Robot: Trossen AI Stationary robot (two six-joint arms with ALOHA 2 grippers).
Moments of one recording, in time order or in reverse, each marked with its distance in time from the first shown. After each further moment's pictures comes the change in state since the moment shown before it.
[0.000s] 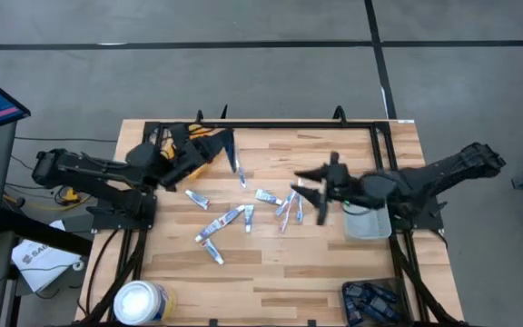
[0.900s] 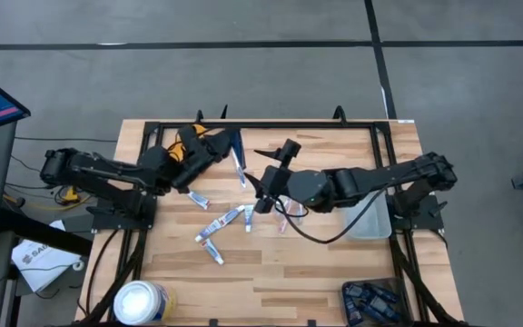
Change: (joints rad) left arm 0.014 0.104 -0.001 0.193 -0.022 -0.080; right arm -0.066 0.512 0.632 -0.293 0.232 -0.421
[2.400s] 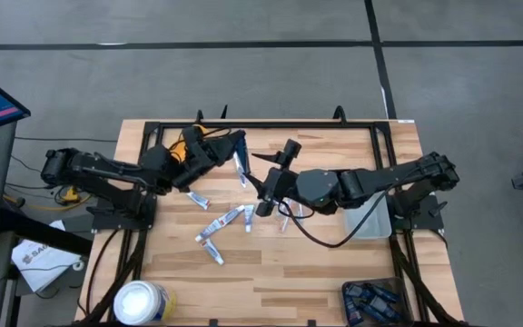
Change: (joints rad) left arm 0.000 0.010 0.000 0.004 0.127 -0.003; right arm 0.005 -0.016 0.000 0.085 -0.026 -0.052
